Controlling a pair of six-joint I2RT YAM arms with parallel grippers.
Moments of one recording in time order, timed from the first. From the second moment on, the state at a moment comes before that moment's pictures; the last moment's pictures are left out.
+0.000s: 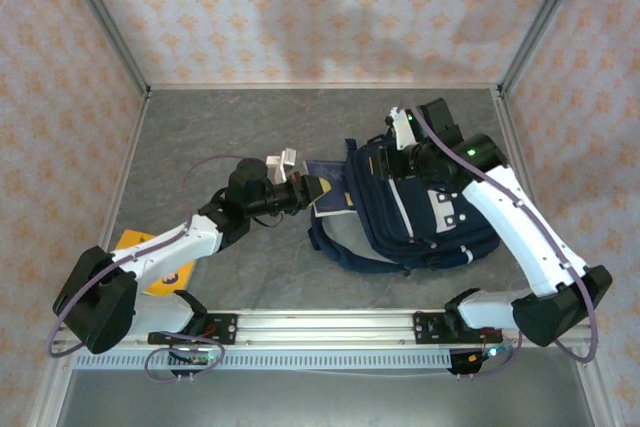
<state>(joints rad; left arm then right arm) -0.59 1.26 0.68 0.31 0.50 -1.19 0.51 1.28 1.46 -1.04 -0.15 0.23</state>
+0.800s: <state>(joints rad) -0.62 1.30 0.69 0.39 0.48 -1.22 0.70 1.52 1.51 -1.11 -0.01 0.32</state>
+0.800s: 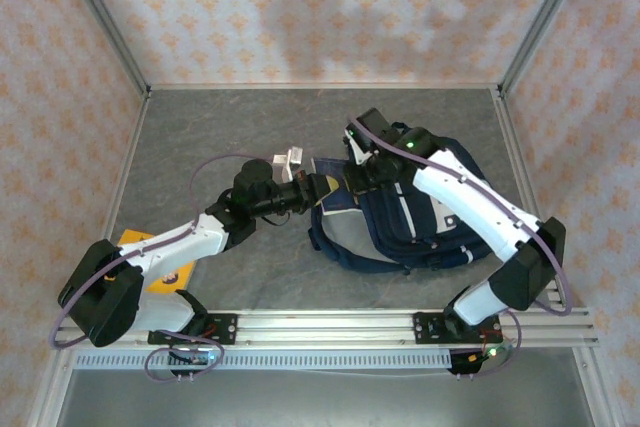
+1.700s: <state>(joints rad) -0.56 1.24 0.71 0.24 0.50 -1.10 0.59 1.47 1.78 -1.37 0.00 0.18</state>
